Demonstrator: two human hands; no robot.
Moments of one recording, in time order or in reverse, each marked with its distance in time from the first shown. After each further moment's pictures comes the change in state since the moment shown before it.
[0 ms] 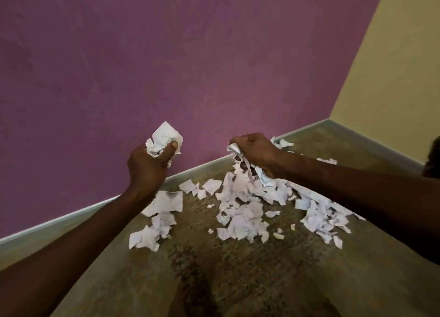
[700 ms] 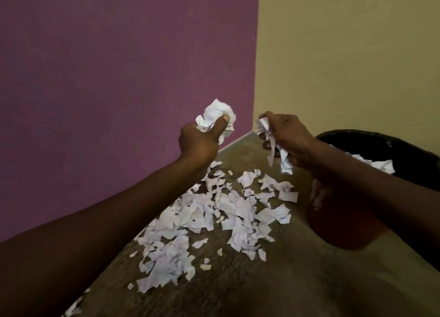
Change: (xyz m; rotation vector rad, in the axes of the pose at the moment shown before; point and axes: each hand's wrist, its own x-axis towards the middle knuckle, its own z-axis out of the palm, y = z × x) left_hand -0.091 0.204 0.284 -0.322 -0.458 0.028; right_hand -0.086 0.012 -0.283 0.298 0.465 -0.131
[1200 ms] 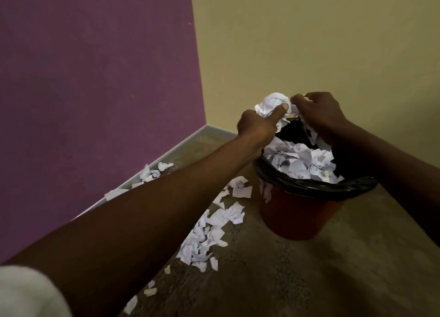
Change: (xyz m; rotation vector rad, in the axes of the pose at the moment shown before) left_hand -0.014 -0.009 0.269 0.032 -0.422 -0.171; right_hand 0.056 0.024 -0.214 -0.679 0.549 -0.077
